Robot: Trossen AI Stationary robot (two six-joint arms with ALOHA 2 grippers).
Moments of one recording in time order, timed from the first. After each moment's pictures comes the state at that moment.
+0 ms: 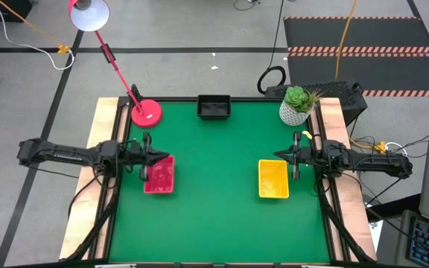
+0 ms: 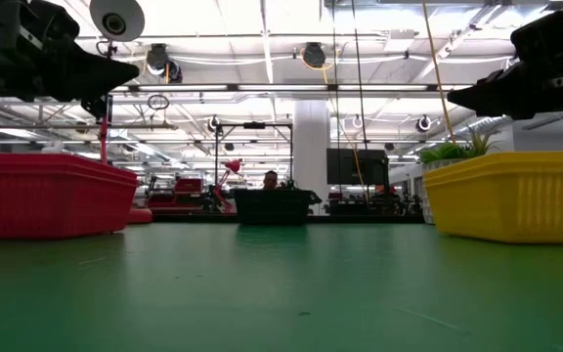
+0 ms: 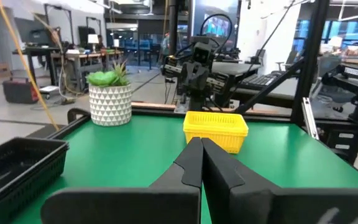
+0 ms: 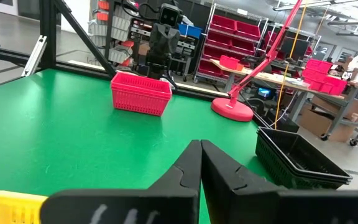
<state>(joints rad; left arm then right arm) -0.03 0.39 0.01 0.47 -0.06 -0.03 -0.06 0.06 0.02 0.02 0.03 -0.23</state>
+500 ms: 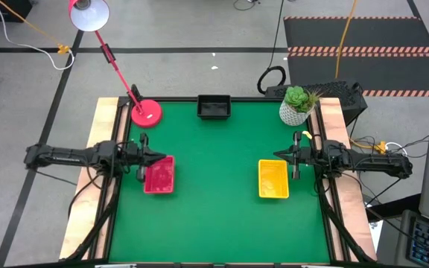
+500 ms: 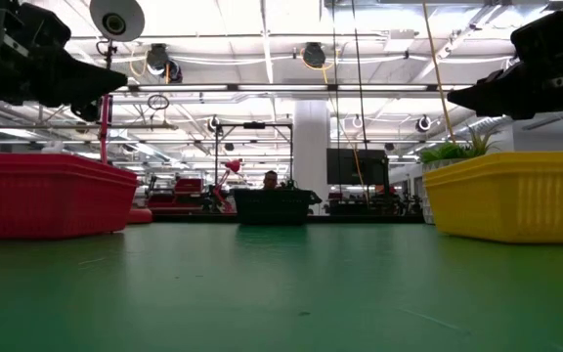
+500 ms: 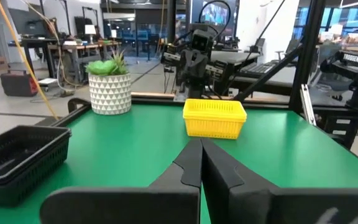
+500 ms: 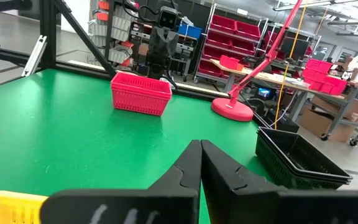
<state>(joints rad) -0.03 0.19 0.01 0.22 -0.05 -0.02 -0.06 0.06 0.02 0.02 0.03 -0.23</state>
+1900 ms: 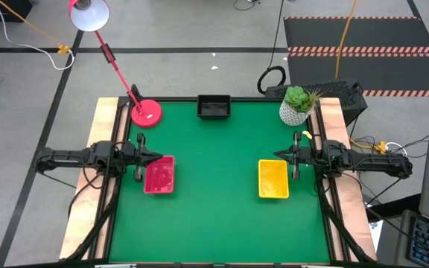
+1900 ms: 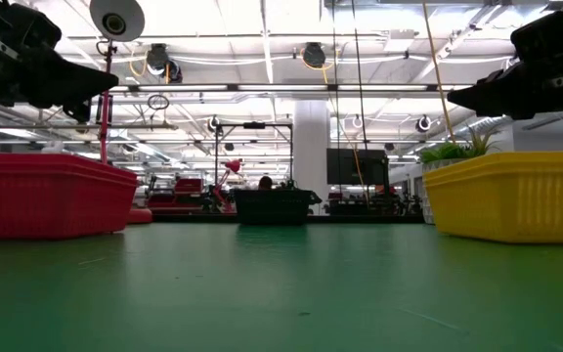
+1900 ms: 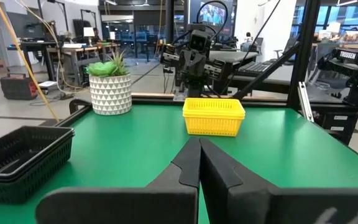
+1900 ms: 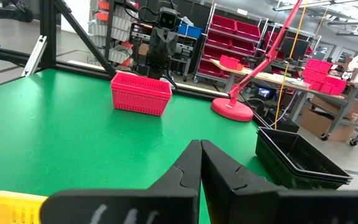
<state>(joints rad) -0.03 0.00 0.01 0.01 -0.05 0.00 -0.06 0.06 0.02 0.02 0.02 -0.23</state>
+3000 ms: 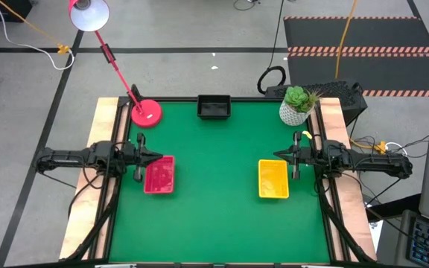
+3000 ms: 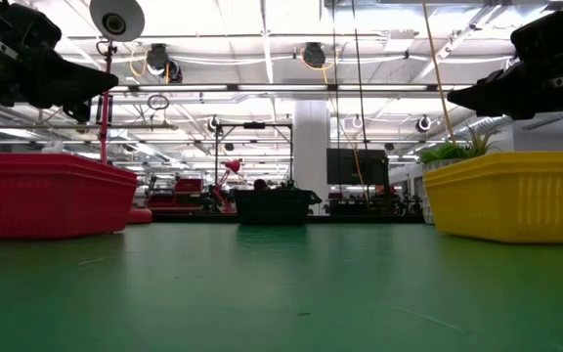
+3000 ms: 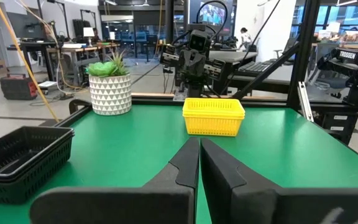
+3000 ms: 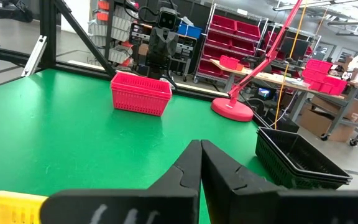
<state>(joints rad) -0.03 0.00 0.01 0.01 -0.05 0.00 -0.06 0.06 0.02 0.02 0.02 -0.23</state>
